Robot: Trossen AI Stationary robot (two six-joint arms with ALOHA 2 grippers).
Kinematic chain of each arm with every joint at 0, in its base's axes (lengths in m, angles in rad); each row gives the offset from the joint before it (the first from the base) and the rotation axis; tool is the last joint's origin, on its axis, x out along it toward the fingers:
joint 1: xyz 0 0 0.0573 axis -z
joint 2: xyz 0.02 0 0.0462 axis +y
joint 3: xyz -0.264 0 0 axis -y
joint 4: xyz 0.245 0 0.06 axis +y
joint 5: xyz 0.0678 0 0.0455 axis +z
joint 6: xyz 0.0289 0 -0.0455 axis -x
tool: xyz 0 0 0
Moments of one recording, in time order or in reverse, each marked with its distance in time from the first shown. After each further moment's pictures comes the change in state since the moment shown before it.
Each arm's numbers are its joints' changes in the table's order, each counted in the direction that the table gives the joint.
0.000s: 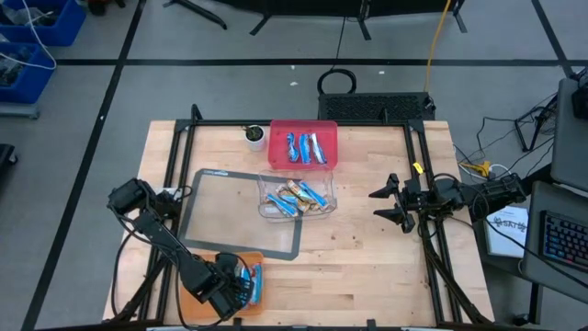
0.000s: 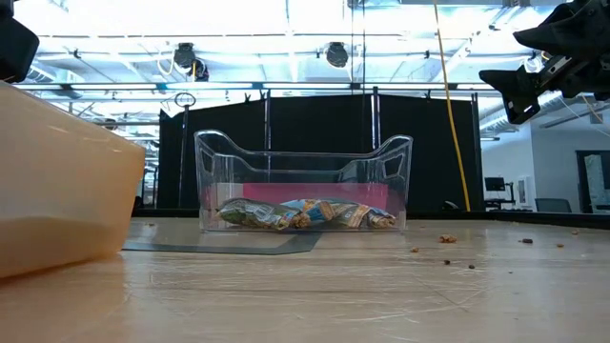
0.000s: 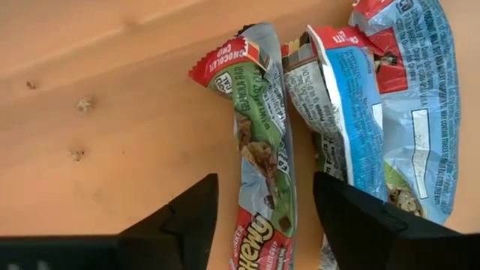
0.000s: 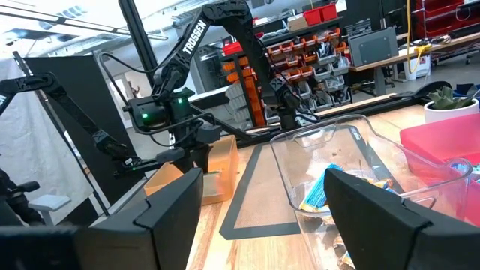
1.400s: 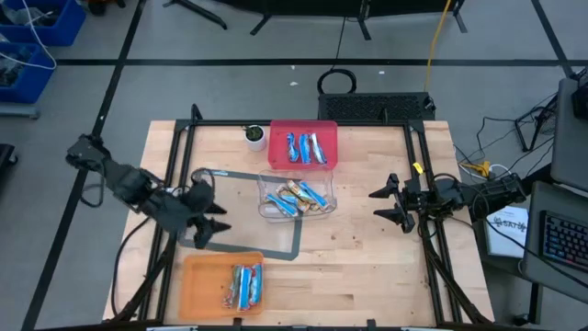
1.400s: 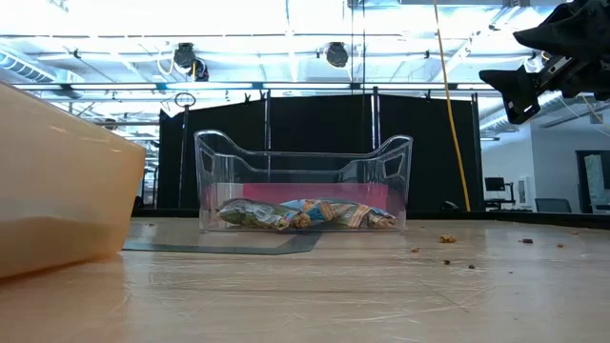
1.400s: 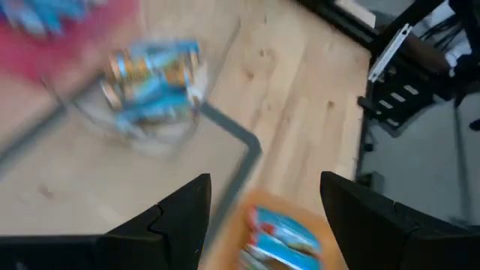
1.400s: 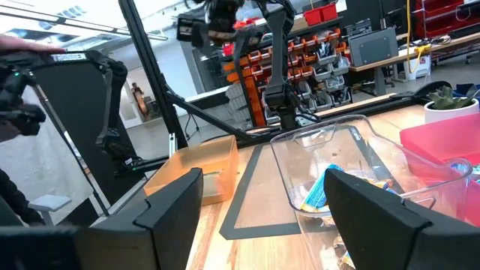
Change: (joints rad) left arm -0.251 -0.795 0.001 0.151 0.276 -1.132; right arm 0.000 0.000 0.001 0.000 0.000 0.000
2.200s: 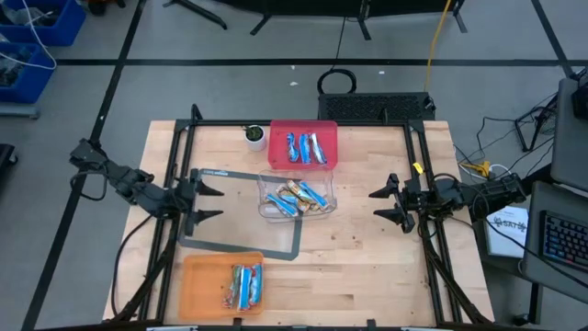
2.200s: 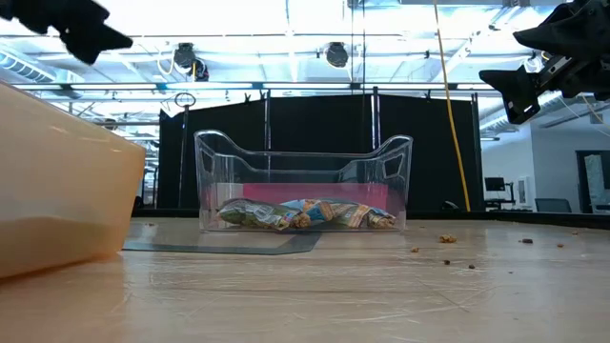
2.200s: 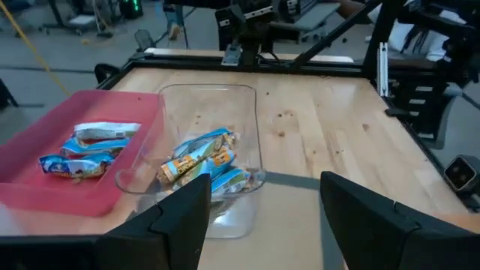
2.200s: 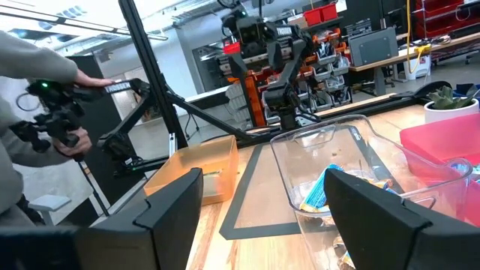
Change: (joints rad) left arm -0.017 -0.590 -0.669 -0.525 0.168 -0.712; right arm 0.000 0.000 0.000 0.000 0.000 0.000
